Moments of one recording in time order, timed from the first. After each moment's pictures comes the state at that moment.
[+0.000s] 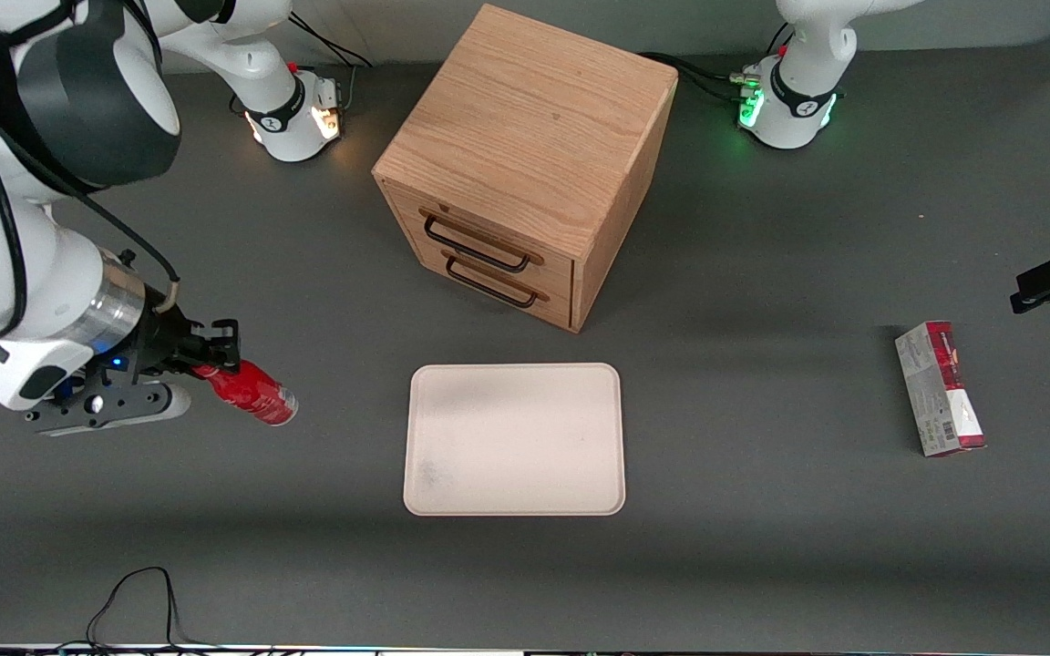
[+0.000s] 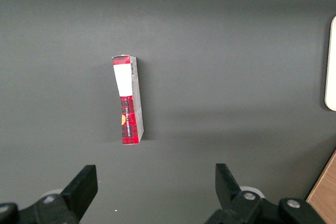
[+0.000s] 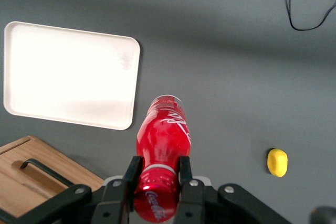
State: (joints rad) arm 0.24 0.57 0.06 -0.78 -0.02 1.35 0.15
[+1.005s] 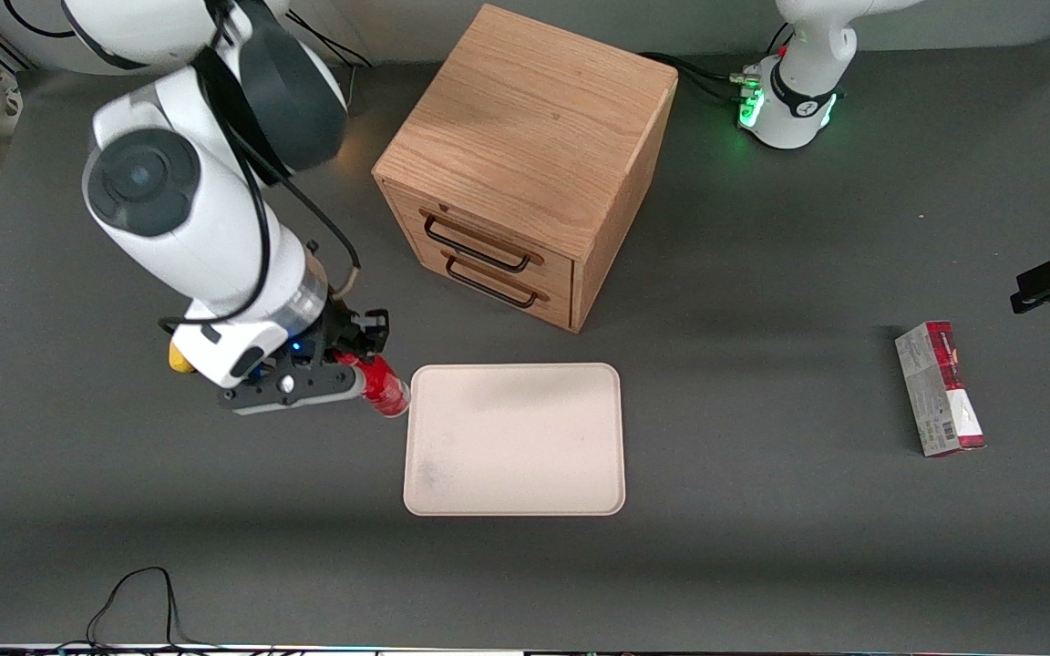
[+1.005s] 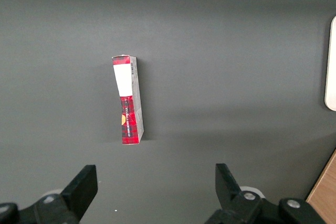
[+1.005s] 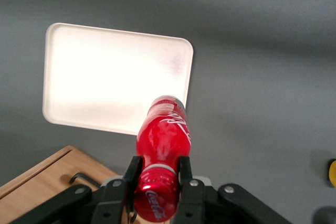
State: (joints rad) arm 0.40 0.67 0.10 -0.81 -0.06 1.48 0.36
